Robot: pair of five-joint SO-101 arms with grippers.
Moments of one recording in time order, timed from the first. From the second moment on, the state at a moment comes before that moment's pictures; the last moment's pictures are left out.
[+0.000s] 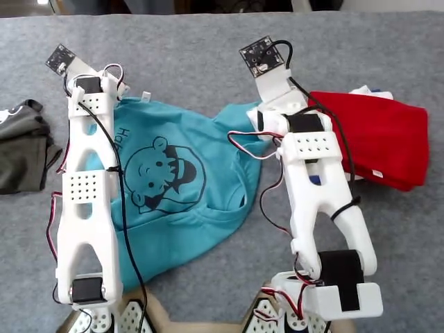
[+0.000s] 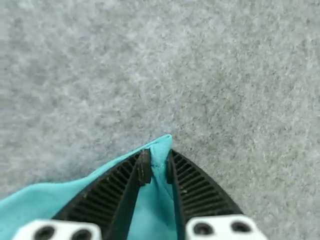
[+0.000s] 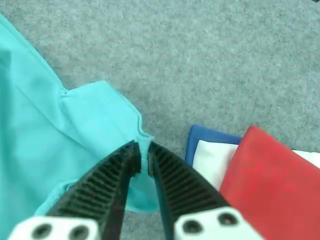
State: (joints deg) left arm -11.4 75.8 -80.6 71.7 46.5; right arm -4.7 -8.3 23.7 42.5 25.4
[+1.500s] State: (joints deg) left arm -16.4 -3.0 -94.8 100.1 8.5; right arm -4.2 -34.7 -39.2 62.5 5.2
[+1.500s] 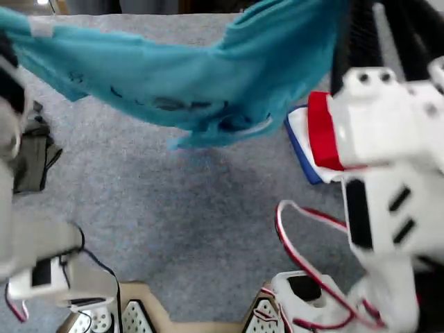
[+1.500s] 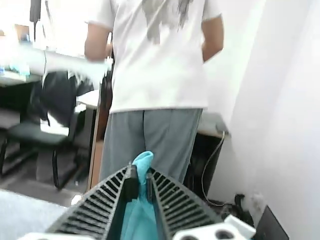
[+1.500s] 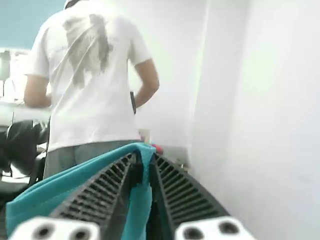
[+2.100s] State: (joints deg) left arm -16.6 -21.1 -96.0 100.4 6.3; right arm 4.7 -35.6 -51.4 67.3 5.2
